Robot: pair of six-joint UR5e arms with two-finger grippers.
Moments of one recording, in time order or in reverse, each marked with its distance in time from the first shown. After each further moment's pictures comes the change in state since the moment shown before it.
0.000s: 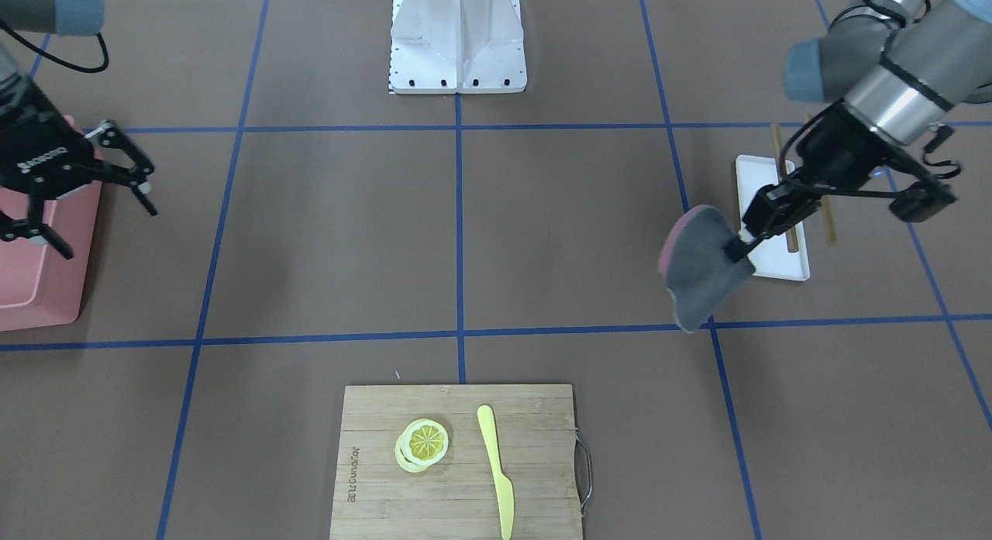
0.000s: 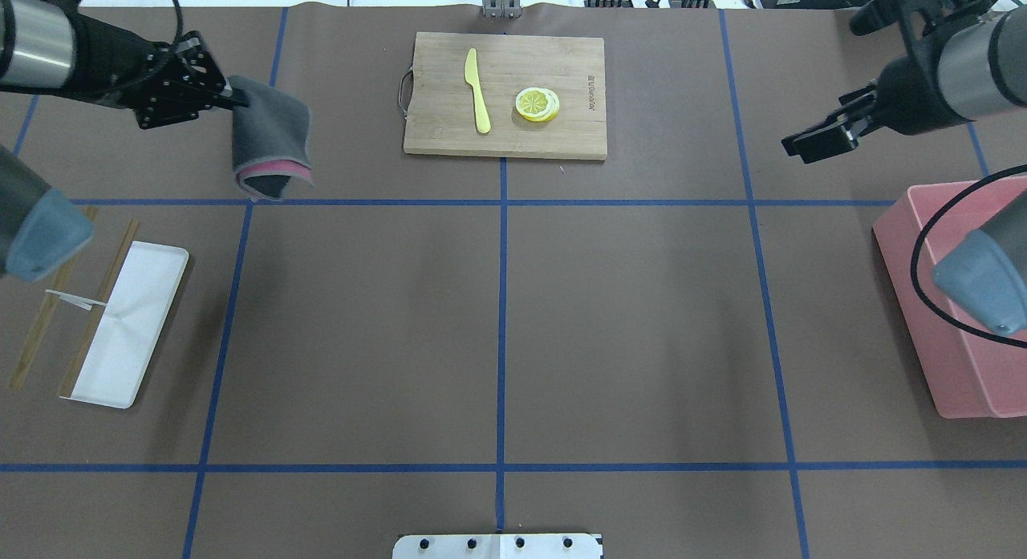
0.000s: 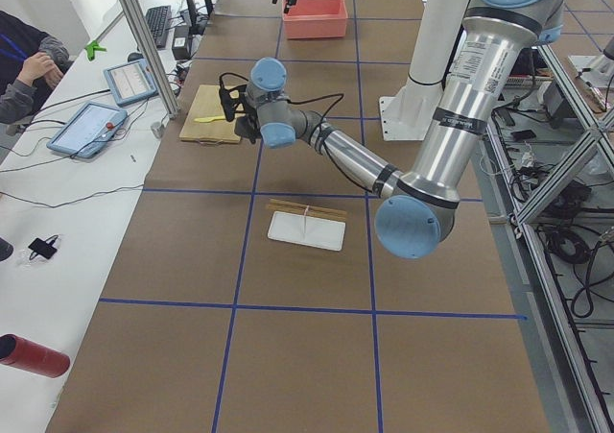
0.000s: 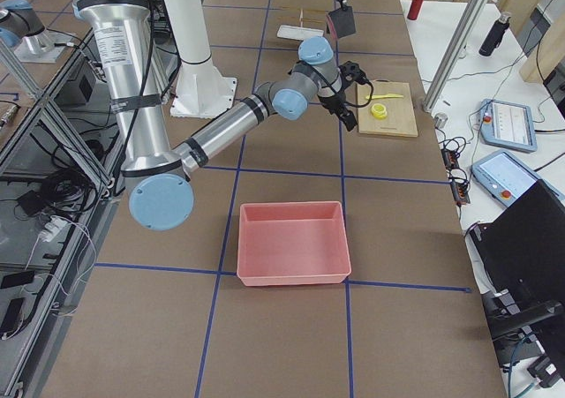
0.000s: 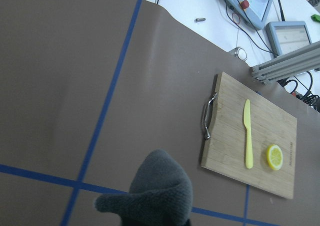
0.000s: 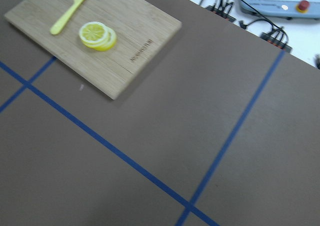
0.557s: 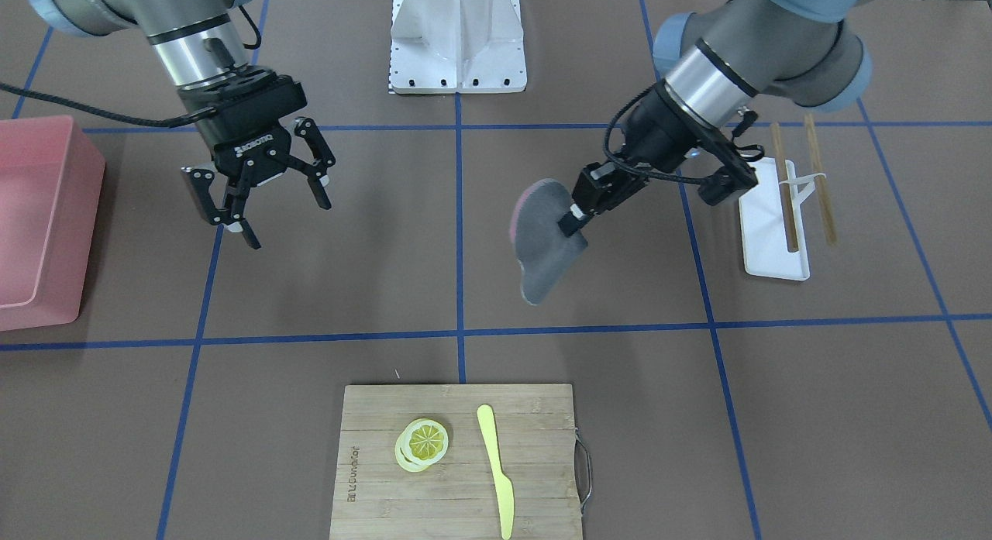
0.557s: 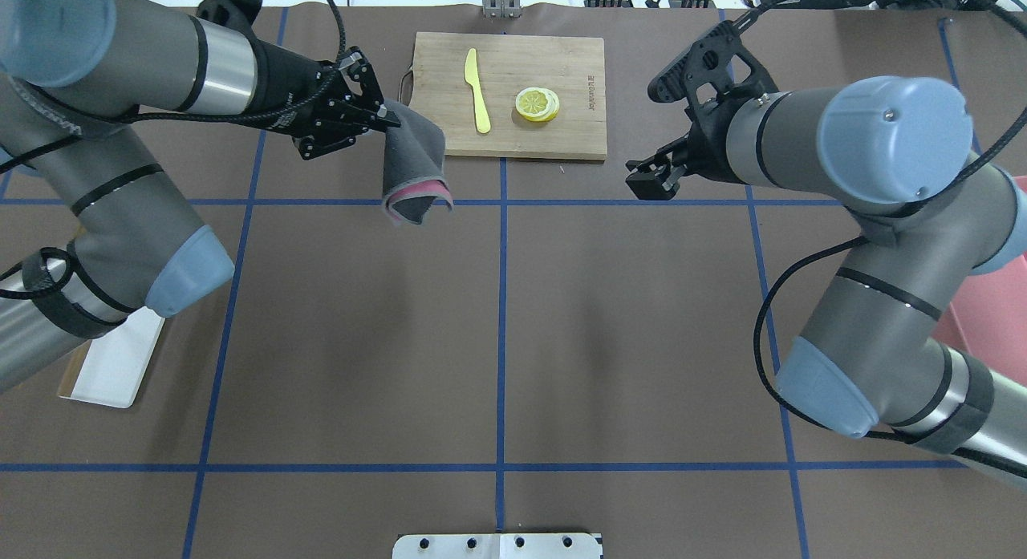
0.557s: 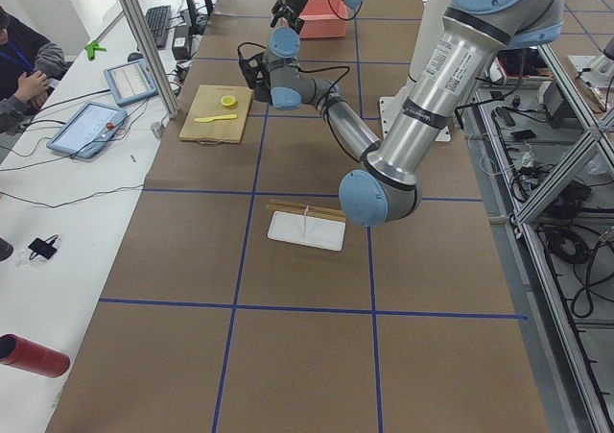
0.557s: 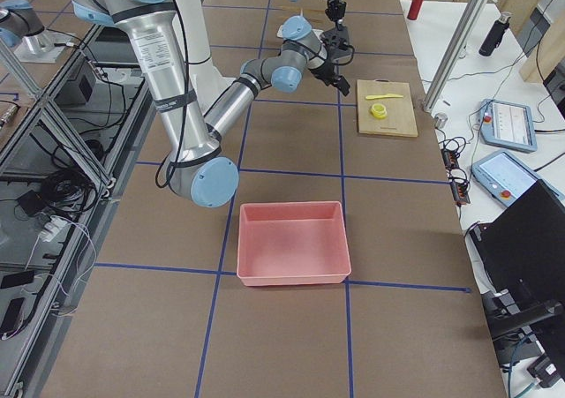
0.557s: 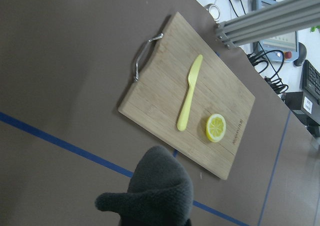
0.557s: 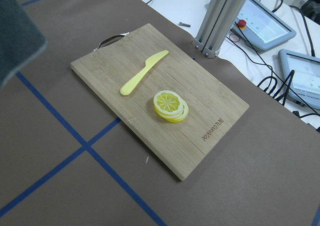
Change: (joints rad) left arm 0.179 -0.198 0.012 0.034 0.122 -0.272; right arm -0.309 0.160 -0.003 0.000 -0.437 0.038
